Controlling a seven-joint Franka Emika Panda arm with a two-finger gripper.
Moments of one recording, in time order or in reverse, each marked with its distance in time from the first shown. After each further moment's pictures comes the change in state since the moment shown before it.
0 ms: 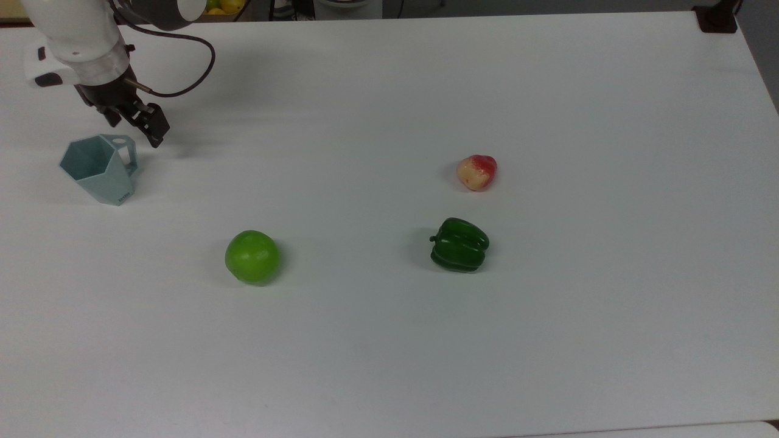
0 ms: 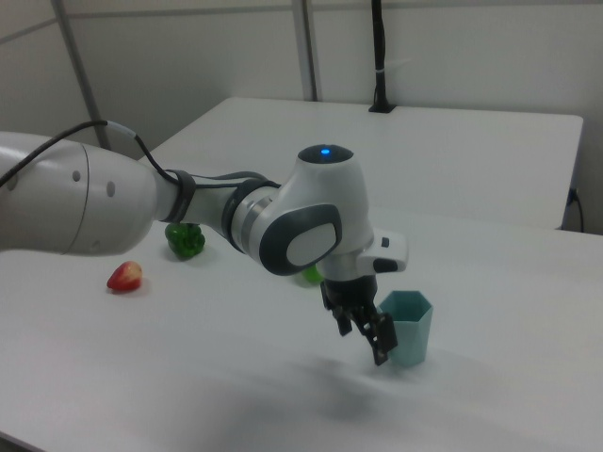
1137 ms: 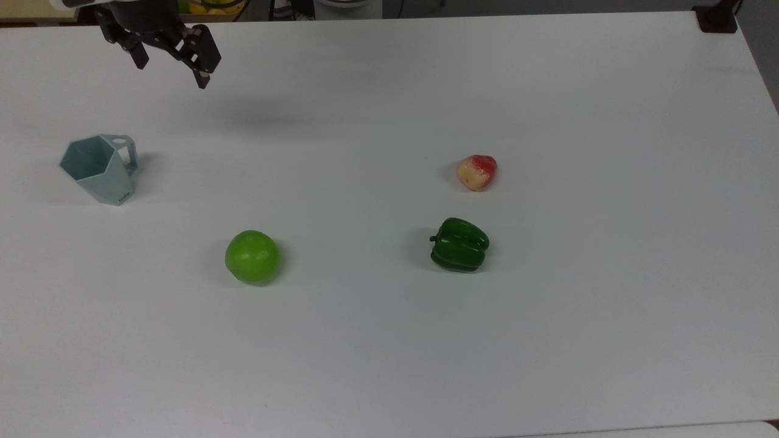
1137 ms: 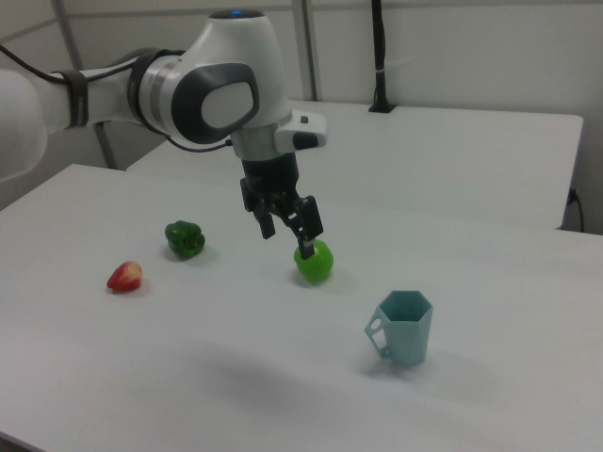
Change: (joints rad) arm 0.147 -0.202 0.033 0.143 0.014 -0.373 0.021
